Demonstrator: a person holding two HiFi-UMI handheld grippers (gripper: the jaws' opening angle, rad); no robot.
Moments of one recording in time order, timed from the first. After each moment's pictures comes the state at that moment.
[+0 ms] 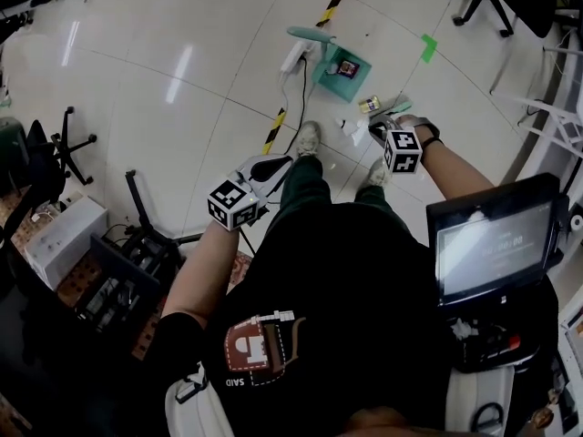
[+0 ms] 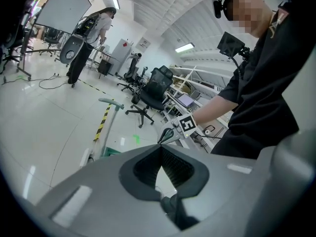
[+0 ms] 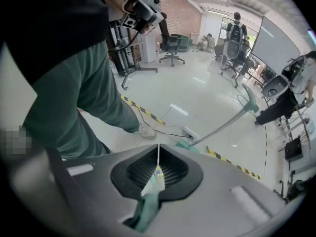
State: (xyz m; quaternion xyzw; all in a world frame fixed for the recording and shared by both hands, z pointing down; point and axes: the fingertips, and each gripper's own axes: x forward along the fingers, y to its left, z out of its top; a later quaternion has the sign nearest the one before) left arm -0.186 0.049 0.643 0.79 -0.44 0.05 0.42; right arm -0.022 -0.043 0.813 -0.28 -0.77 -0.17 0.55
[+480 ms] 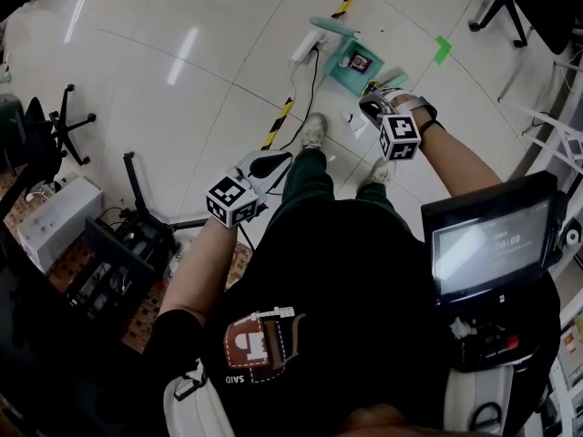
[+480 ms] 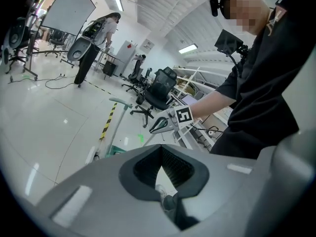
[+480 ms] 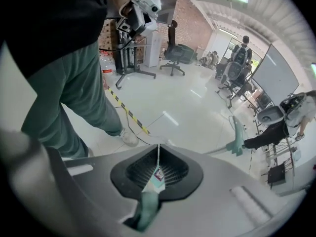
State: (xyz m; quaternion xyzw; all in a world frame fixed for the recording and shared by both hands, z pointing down) left arm -0.216 0.074 0.661 0.78 -0.46 0.06 0.42; right arm -0.113 -0.062 0.806 -0.27 -0.78 -0.26 0.49
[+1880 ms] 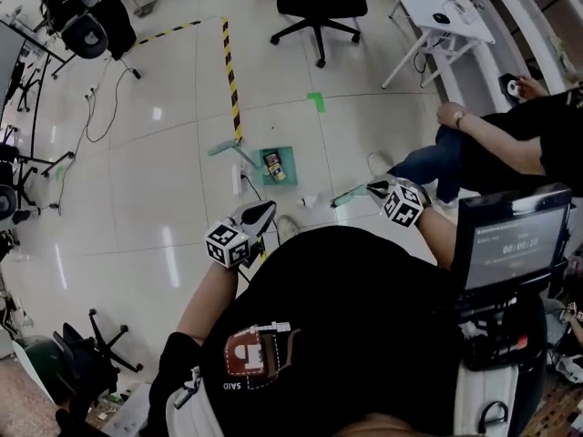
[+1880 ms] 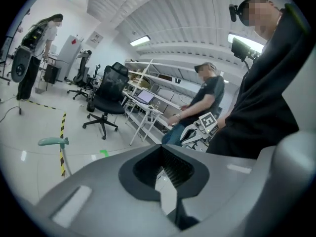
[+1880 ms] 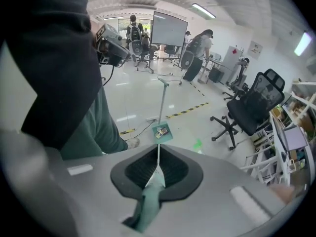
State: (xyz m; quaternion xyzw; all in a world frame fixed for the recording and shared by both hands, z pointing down) left arm -0.114 0.011 0.562 0.92 -0.23 0.08 0.30; right arm 0.145 0.030 0.632 0.20 -0.81 0.08 0.54
